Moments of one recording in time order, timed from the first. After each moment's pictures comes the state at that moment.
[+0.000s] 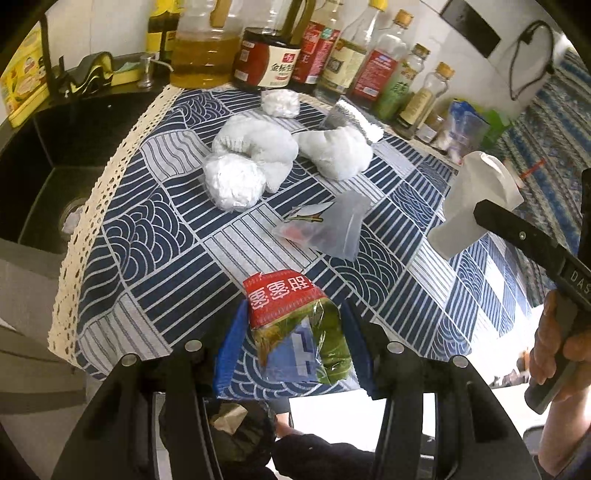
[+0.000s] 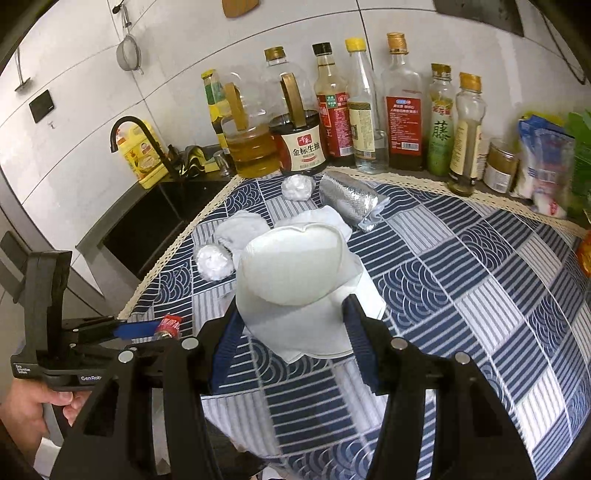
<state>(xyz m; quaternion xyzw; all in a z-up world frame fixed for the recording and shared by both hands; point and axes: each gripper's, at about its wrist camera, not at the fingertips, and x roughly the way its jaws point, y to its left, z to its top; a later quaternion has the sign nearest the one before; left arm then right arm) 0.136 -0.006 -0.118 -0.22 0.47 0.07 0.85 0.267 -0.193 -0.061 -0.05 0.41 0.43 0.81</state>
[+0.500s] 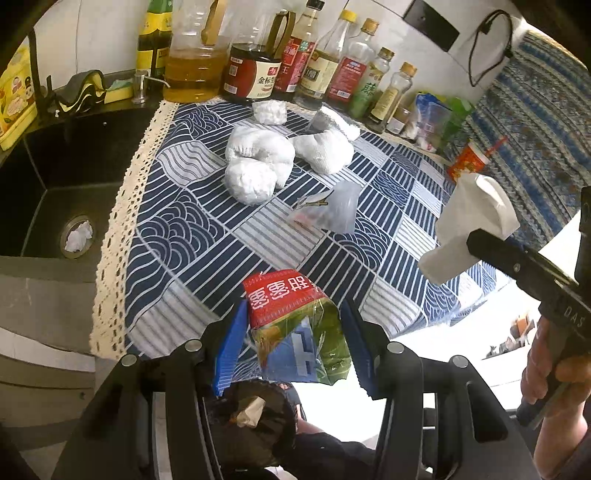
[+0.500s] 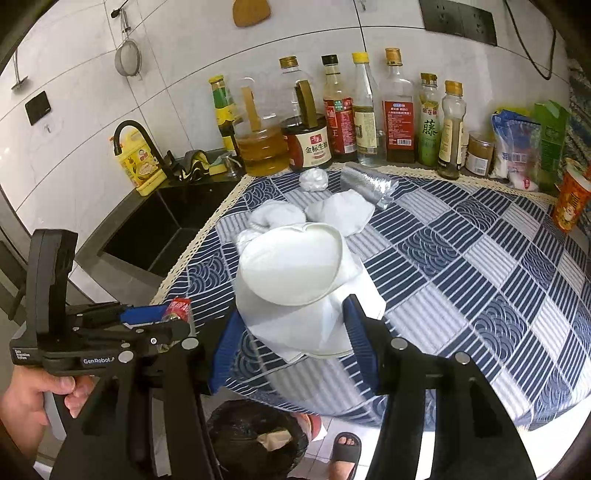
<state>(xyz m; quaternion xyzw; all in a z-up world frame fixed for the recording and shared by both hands) 0.082 0.023 -0.098 -0.19 0.46 0.00 0.87 0.170 -0.176 -0.049 -0.03 0.40 0.38 0.83</state>
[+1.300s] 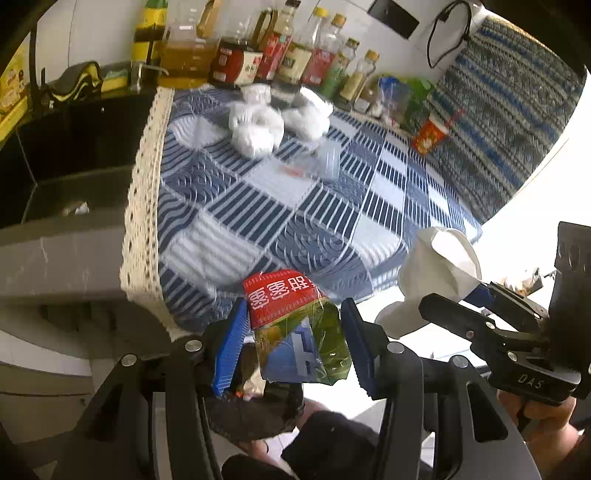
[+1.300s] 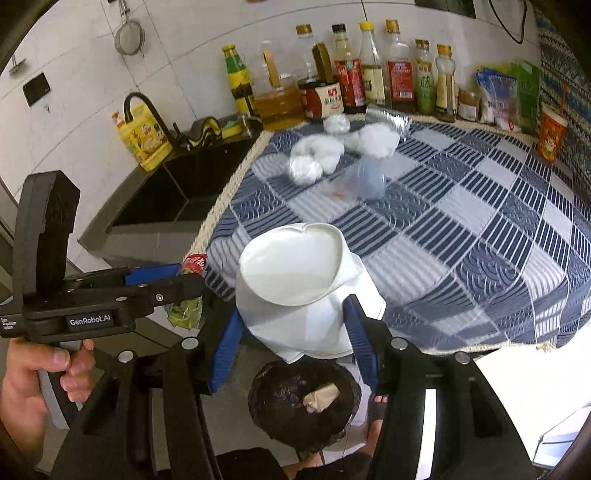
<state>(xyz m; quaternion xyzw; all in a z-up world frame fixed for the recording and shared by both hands) -0.003 0.046 -0.107 -0.17 0.47 -0.07 0.86 0.039 -0.143 -0.084 -0.02 0.45 0.33 0.83</state>
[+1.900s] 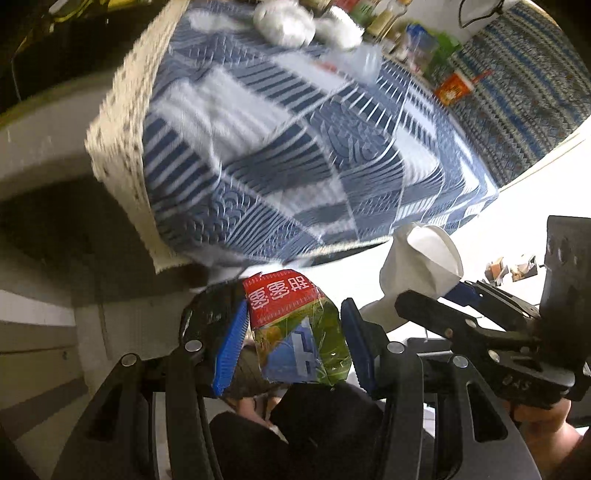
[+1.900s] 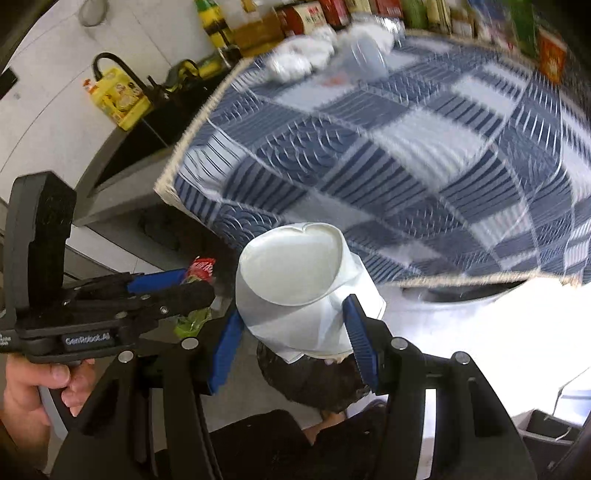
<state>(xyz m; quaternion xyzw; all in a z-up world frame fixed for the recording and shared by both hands) -0.018 0.040 -0.202 -0.21 0.56 -0.08 0.80 0.025 -0.135 -0.180 0.00 0.55 0.30 0.78</state>
